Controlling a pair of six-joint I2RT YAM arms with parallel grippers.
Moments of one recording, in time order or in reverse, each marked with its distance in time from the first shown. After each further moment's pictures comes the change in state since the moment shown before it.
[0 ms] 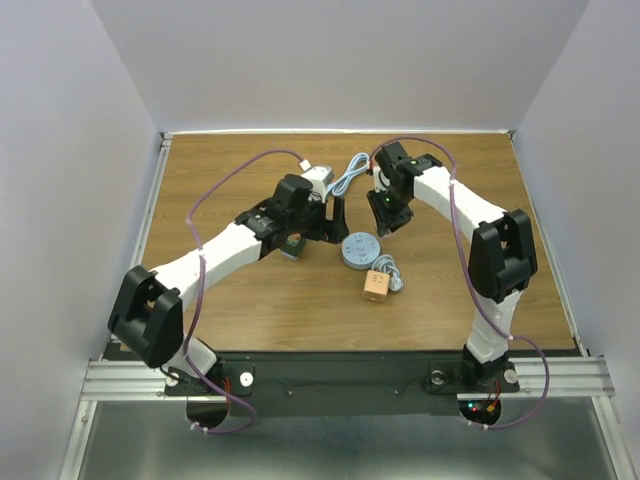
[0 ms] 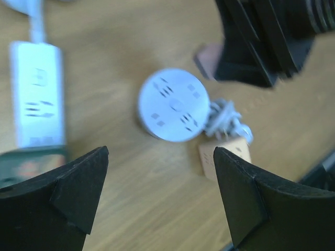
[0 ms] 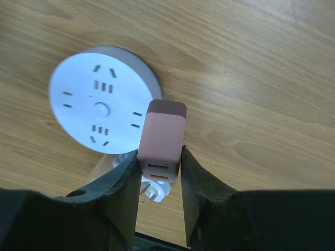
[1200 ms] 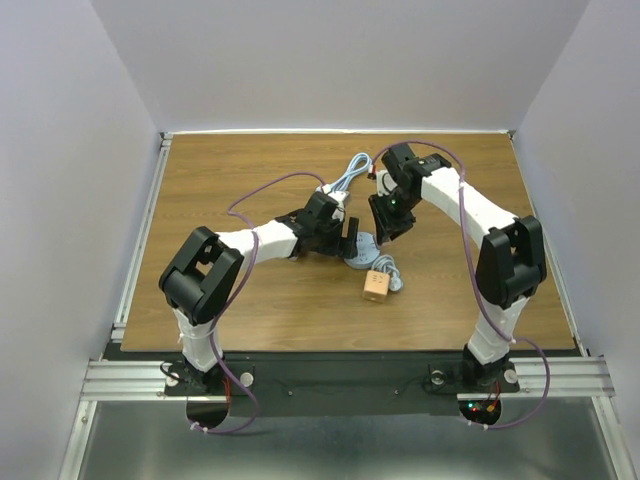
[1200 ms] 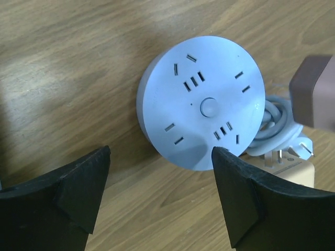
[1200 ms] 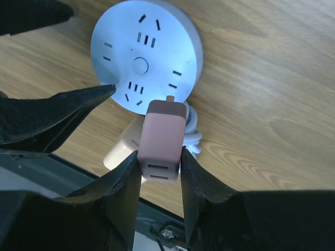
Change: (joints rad) left arm -0.051 0.359 -0.008 0.145 0.055 -0.057; right arm -0.016 -0.074 -0.055 -0.063 -0.155 -0.005
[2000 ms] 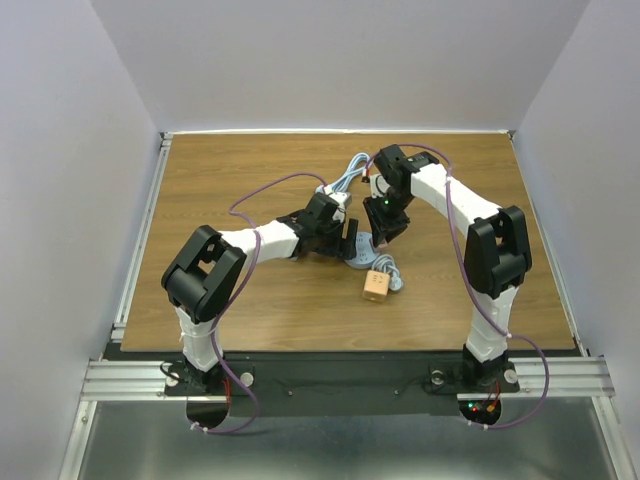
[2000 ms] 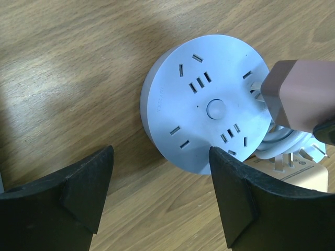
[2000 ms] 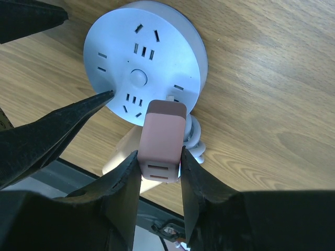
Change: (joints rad) left arm 0.000 0.021 0.003 0.010 -0.013 0.028; right arm 0.011 0.120 0.078 -0.052 -0.010 -0.001
